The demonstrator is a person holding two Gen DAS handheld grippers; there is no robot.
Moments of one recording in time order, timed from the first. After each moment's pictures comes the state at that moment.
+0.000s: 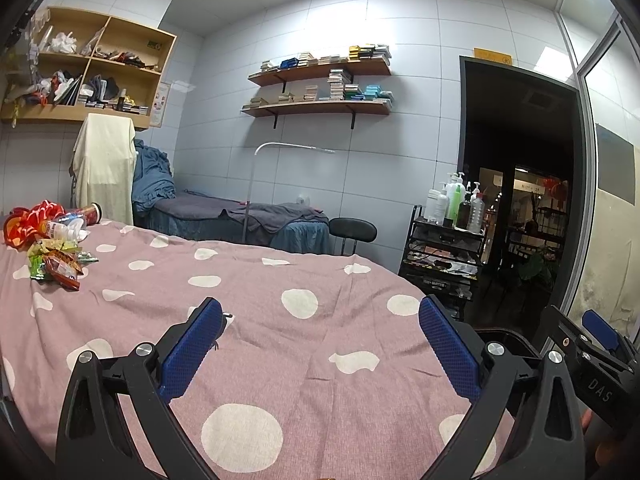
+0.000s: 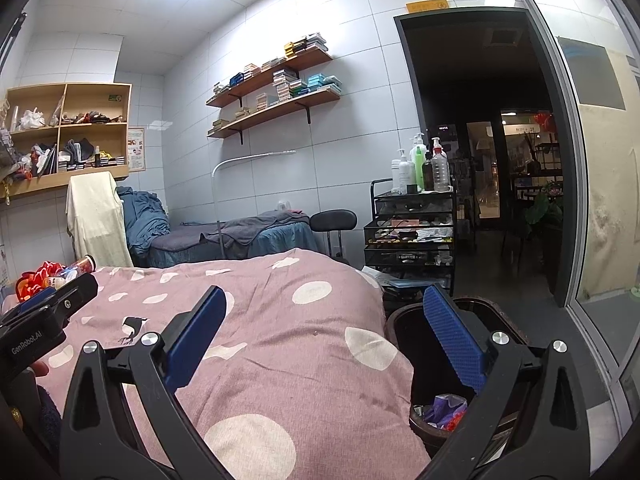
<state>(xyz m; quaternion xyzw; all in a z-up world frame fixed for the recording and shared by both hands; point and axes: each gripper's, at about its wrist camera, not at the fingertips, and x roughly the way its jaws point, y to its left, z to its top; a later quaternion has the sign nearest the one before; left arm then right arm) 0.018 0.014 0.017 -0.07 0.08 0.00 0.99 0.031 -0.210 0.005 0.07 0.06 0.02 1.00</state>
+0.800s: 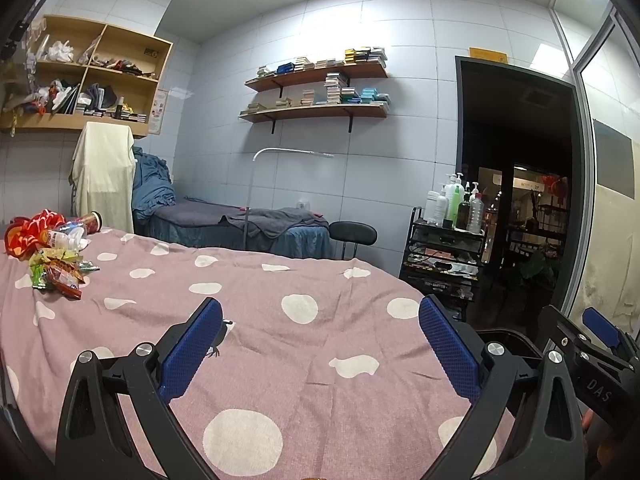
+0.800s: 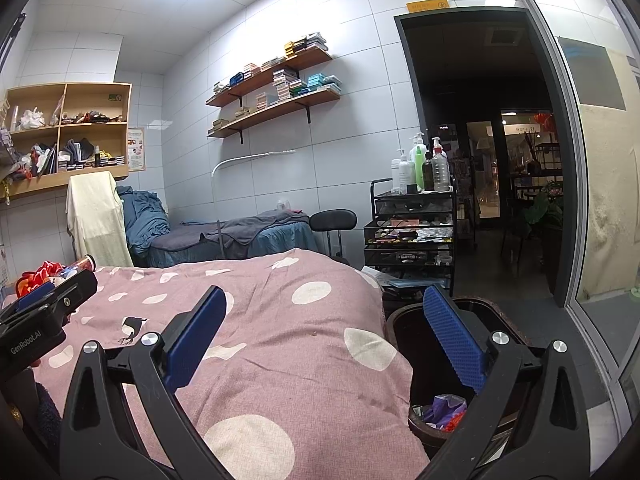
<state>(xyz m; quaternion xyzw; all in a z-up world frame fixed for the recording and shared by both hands) 0.018 0.016 0.030 -0.06 0.07 0.00 1.00 0.032 -0.210 0.003 0.07 0.06 0.02 1.00</state>
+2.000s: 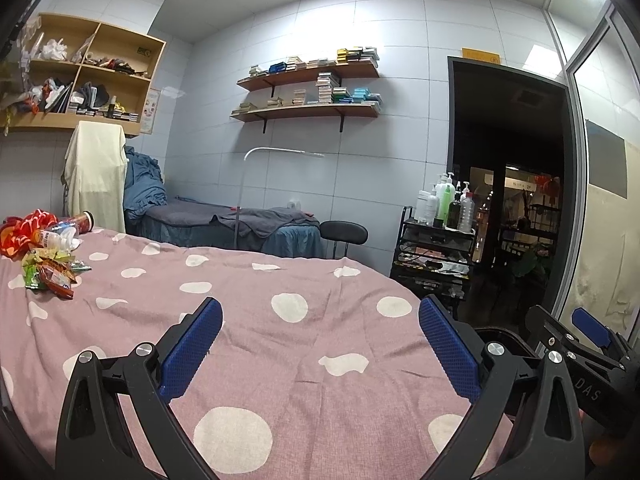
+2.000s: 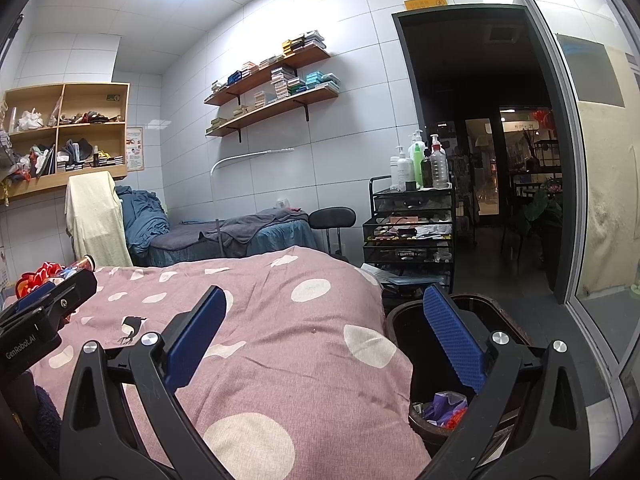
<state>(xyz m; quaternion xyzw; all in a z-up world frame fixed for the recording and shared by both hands) 0.018 0.012 0.027 -0.05 0.07 -0.02 1.00 0.031 -0.210 0.003 0.07 0.07 0.02 0.99</state>
